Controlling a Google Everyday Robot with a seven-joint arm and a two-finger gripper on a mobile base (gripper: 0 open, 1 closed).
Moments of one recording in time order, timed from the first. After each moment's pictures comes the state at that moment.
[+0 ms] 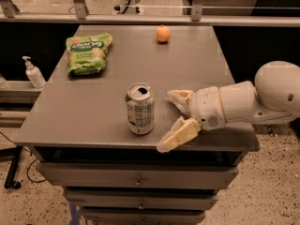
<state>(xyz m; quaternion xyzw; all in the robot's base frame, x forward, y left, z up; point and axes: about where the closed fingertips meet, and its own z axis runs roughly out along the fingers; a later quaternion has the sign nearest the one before) 0.466 -0.037 0.834 -0.53 0.67 0.34 0.39</state>
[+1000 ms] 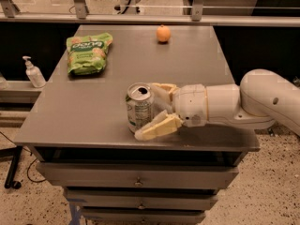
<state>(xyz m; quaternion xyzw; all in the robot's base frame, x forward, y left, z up) 0.473 0.005 0.861 -0.53 0.59 0.38 0.48</state>
